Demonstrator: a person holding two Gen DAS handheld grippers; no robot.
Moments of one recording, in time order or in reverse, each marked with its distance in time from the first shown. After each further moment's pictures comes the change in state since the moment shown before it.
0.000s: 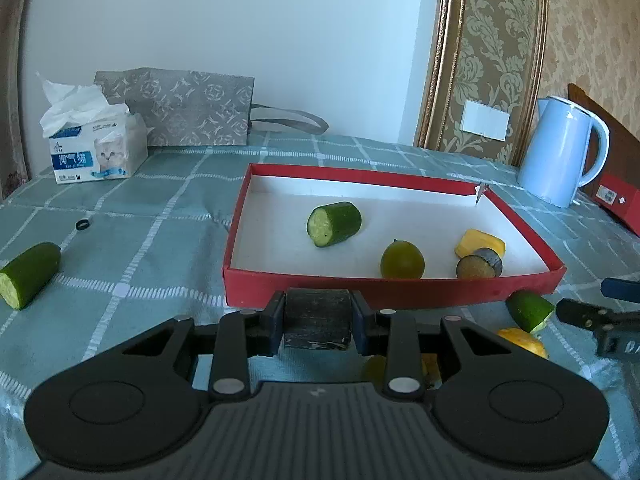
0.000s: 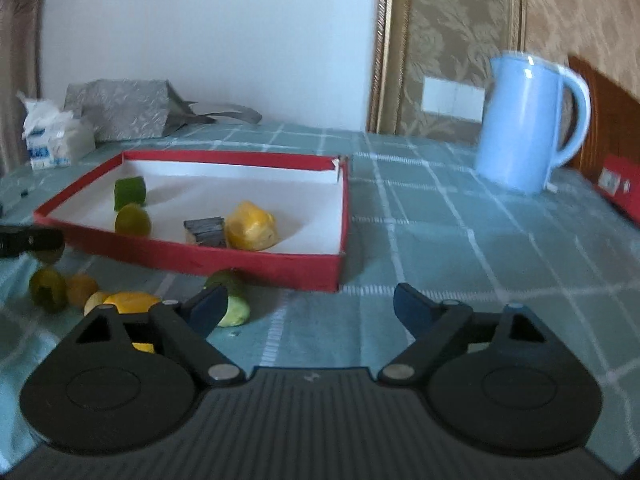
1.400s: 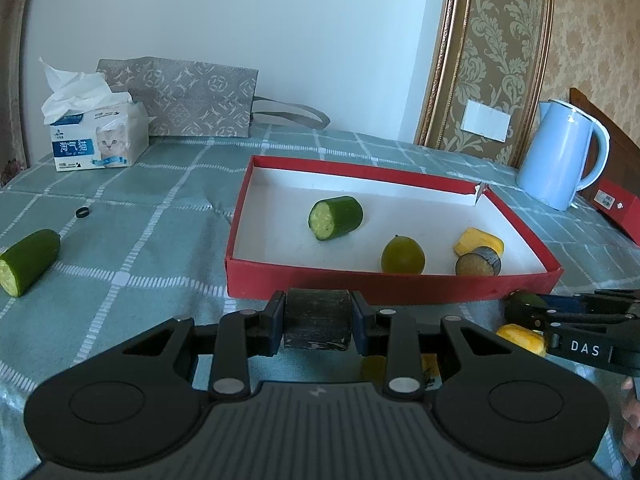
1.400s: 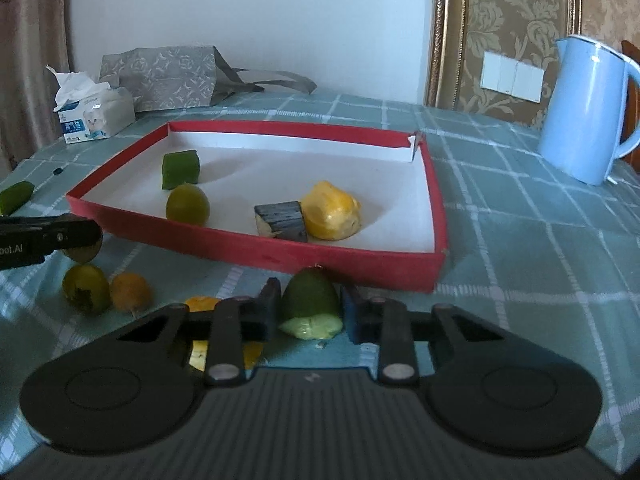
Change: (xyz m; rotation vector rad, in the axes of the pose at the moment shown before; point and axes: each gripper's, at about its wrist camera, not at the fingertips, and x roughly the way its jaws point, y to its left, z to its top) left arm -0.001 0.003 -0.001 -0.023 0.015 -0.008; right arm 0.029 0.031 0.010 0.002 0.109 0.141
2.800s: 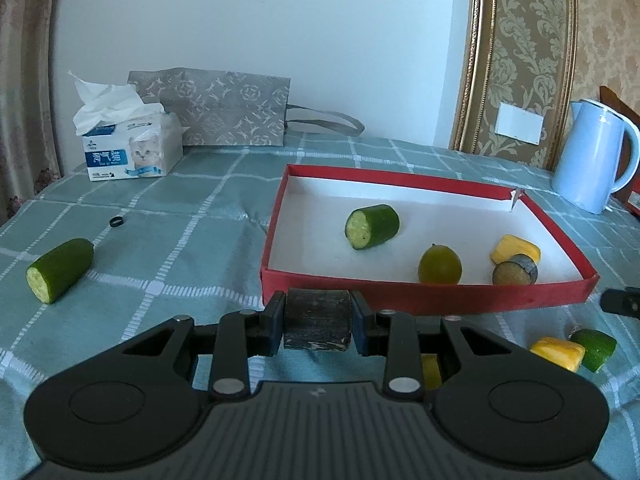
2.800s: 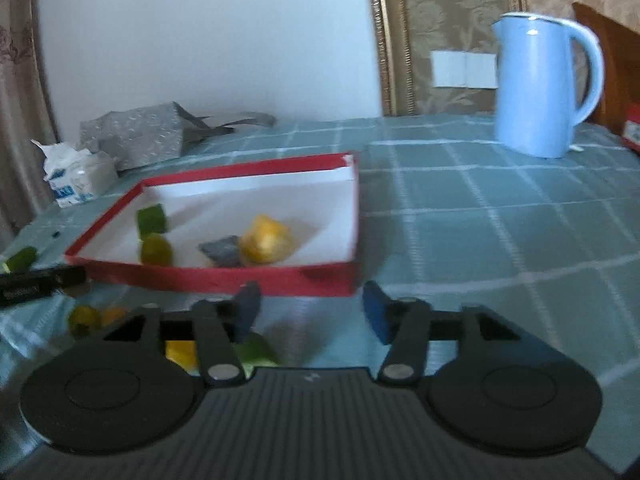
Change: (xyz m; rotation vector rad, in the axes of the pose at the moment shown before) left arm 0.001 0.002 0.003 0.003 -0.021 0.114; right arm -0.038 -0.064 -0.009 0.161 -0.083 0.009
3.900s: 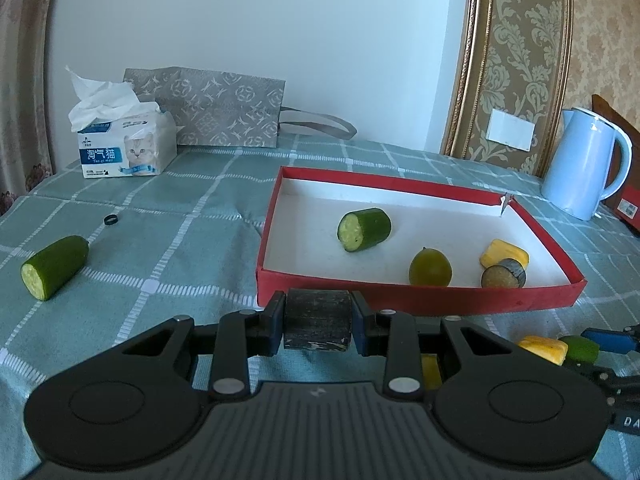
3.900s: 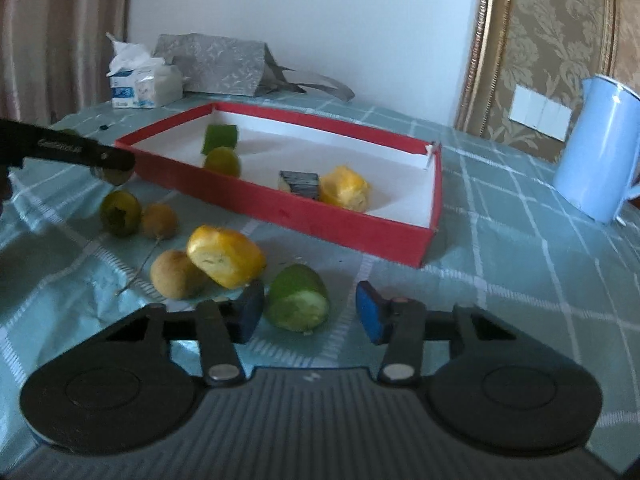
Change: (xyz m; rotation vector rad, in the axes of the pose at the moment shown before) left arm -0.005 0.004 0.000 -0.016 -0.004 -0.033; right arm 0.006 0.047 -0.031 -0.321 0.053 0.079
